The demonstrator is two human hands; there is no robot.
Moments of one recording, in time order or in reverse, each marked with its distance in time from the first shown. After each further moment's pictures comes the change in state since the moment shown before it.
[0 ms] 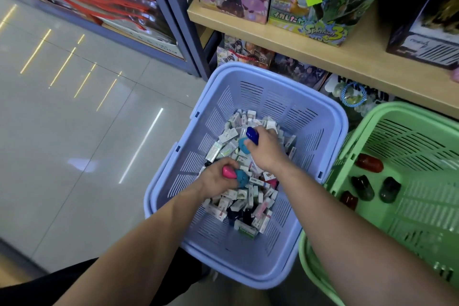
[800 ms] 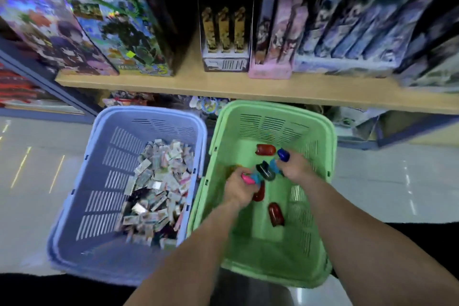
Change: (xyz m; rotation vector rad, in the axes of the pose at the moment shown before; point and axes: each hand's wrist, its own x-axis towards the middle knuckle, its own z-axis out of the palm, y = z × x) left_hand 0.003 0.129 0.270 0.090 0.060 0.093; right_hand -0.136 0.234 -0.184 0.242 0.261 0.441
